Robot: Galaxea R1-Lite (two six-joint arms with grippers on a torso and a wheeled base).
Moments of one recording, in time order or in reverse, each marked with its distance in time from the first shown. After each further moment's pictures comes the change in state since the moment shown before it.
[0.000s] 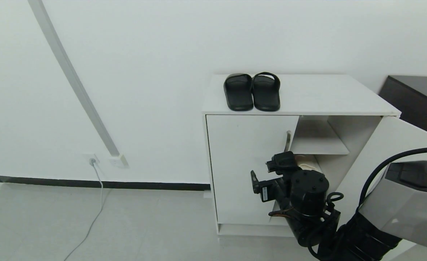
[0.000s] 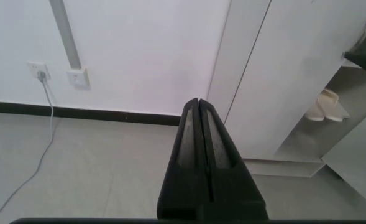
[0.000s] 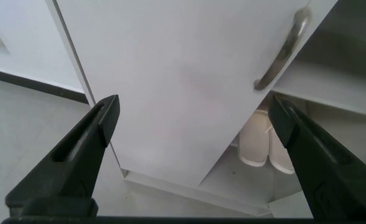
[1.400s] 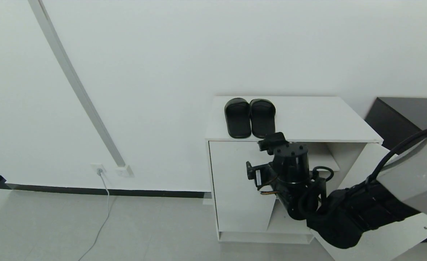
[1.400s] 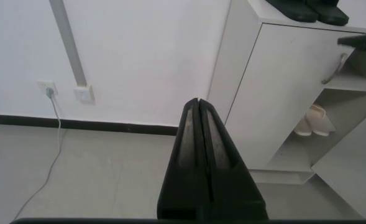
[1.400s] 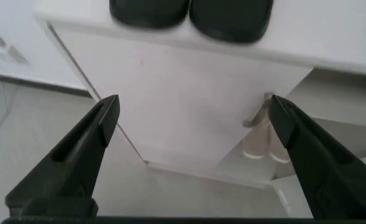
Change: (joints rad) left arm 0.000 0.000 0.001 0.000 -0.002 0.009; right arm -0.013 -0.082 -0.292 0.554 0.003 0.131
